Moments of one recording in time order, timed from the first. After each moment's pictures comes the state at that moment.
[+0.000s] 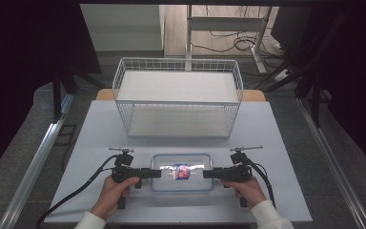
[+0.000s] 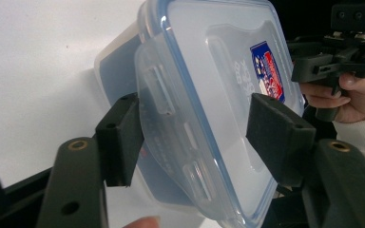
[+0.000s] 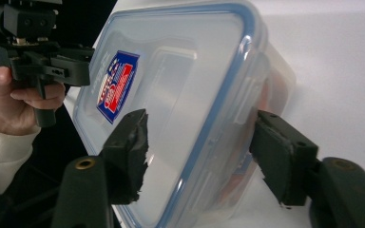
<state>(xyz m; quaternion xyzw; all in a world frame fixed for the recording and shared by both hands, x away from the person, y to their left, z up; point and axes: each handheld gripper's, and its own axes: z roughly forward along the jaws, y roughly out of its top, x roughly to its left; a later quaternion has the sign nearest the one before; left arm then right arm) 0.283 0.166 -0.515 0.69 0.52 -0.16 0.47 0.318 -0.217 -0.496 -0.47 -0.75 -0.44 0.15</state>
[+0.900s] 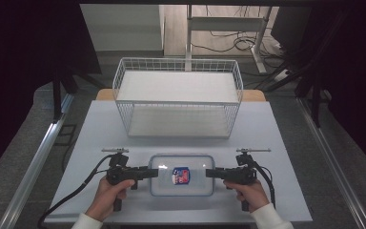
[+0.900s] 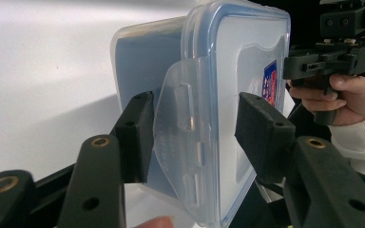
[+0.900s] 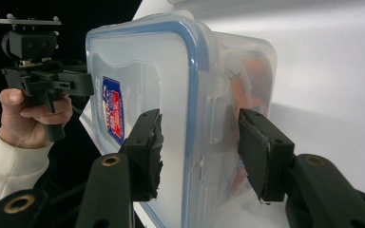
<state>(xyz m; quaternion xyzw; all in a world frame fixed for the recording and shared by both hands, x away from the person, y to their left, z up) 0.268 0.171 -0.492 0.69 0.50 -0.13 0.50 0.302 -0.222 -0.479 -0.48 -0.73 -0.47 0.14</state>
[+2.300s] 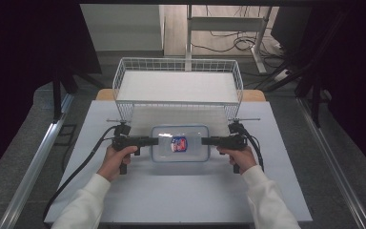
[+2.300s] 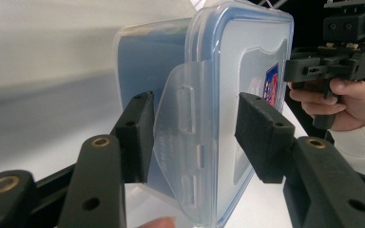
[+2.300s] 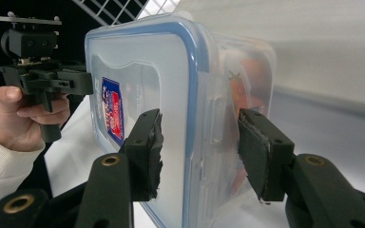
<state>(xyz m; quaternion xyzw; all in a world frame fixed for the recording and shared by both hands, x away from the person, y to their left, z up) 0.379 0.187 -0.500 0.69 0.48 -0.11 0.53 0.406 -0.205 -0.471 -0.46 -0.74 -0.48 0.10</state>
